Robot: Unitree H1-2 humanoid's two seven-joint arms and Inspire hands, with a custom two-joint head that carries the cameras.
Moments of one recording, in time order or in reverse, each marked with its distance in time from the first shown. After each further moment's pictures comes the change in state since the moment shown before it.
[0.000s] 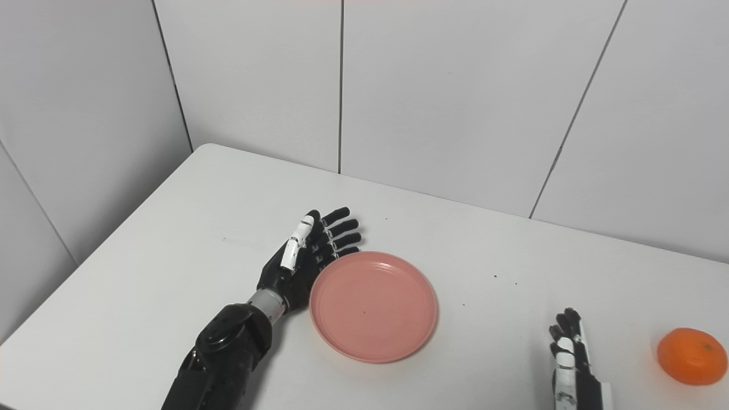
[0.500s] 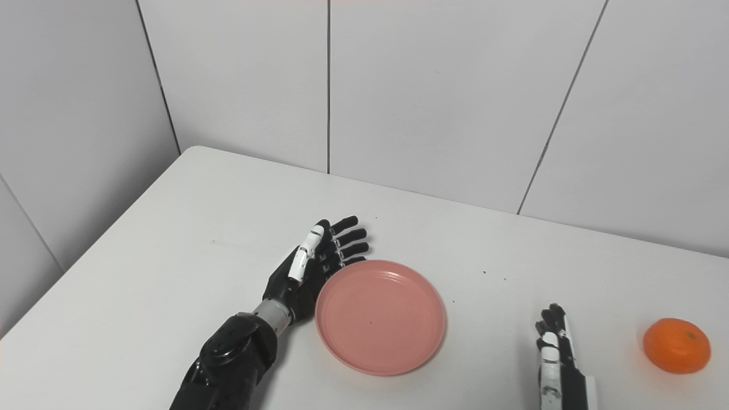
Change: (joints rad) left arm 0.024 -0.029 -0.066 -0.027 0.045 0.001 0.002; right arm 0.013 0.022 0.005 -0.029 -0.008 0.019 -0.002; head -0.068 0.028
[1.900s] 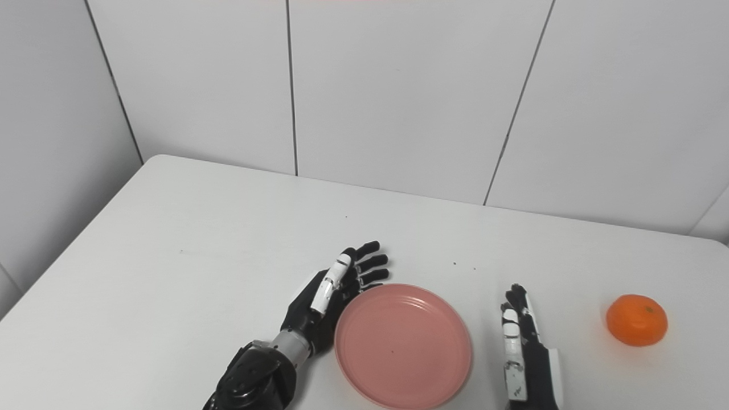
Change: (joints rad) left arm 0.062 -0.089 -0.134 -0.056 0.155 -0.011 0.012; right arm -0.016 0.015 0.022 -0.035 -0.089 0.070 -0.031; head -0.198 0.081
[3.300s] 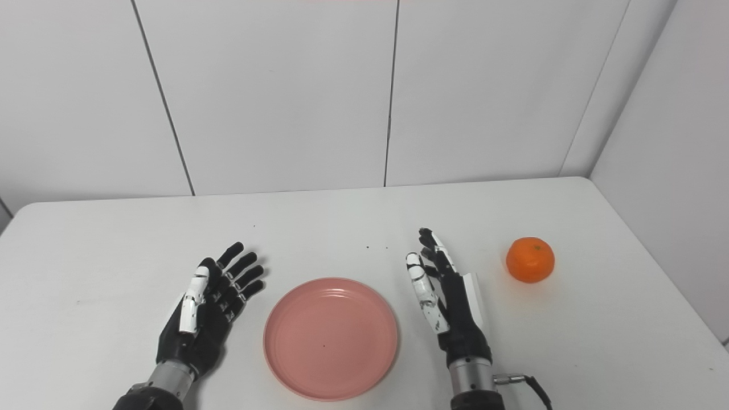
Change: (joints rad) left arm 0.023 0.079 0.112 -0.019 -0.141 -0.012 -0.071; right arm -0.064 -0.042 0.023 -0.104 -0.274 0.097 -0.038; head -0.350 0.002
